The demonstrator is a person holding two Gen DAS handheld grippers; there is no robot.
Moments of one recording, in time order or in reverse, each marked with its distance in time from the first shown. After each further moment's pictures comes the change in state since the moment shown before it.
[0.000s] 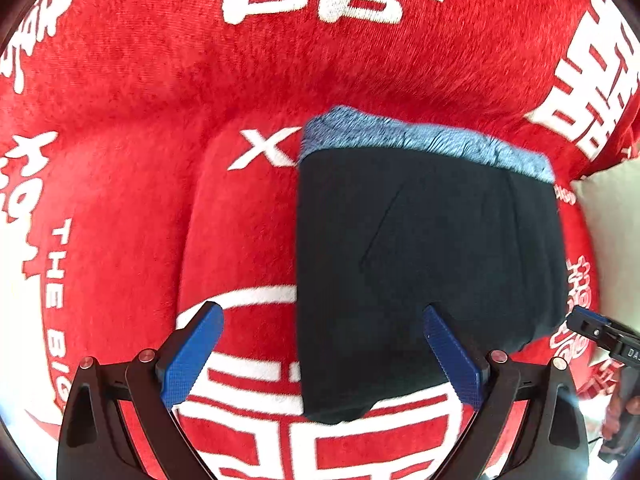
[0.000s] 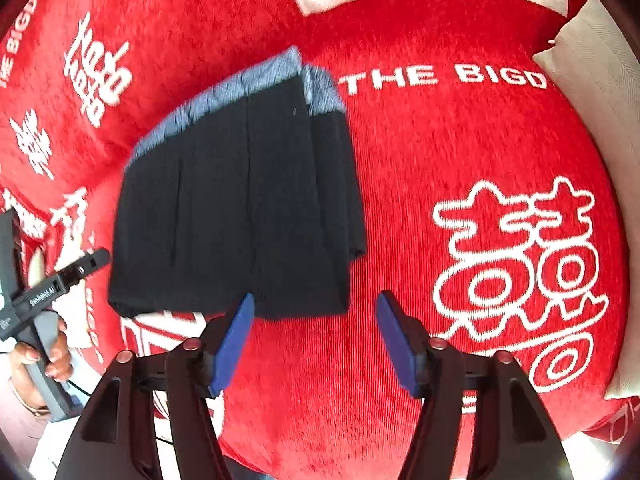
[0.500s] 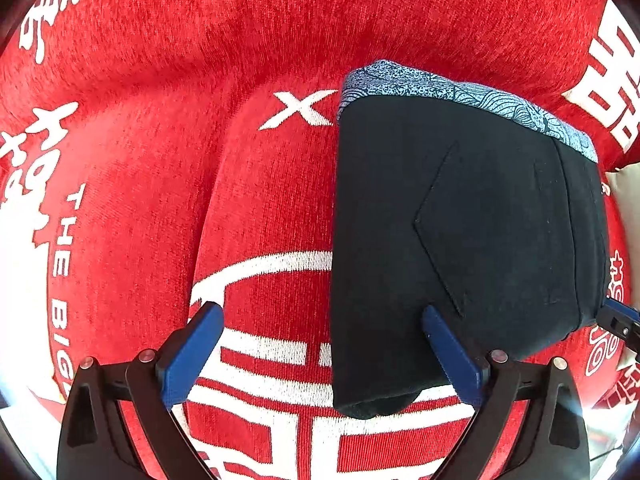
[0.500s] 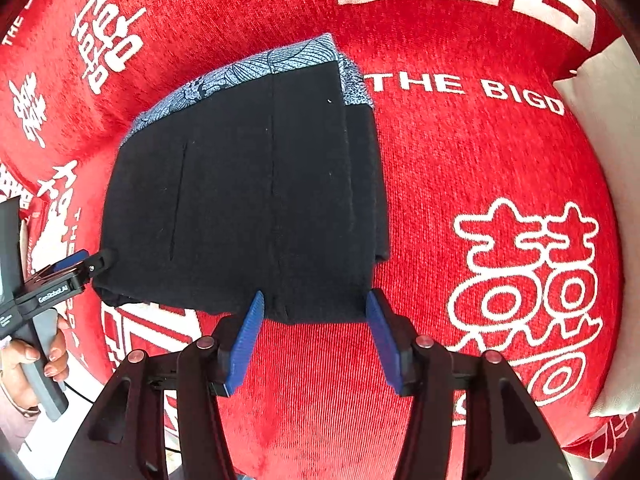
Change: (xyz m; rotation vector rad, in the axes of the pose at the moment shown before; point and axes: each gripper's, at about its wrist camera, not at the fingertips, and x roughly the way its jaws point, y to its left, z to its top) left arm 0.023 0.007 -0.028 -0.023 0.018 0.139; right arm 0.019 0.029 -0.010 -0.109 0.028 -0.086
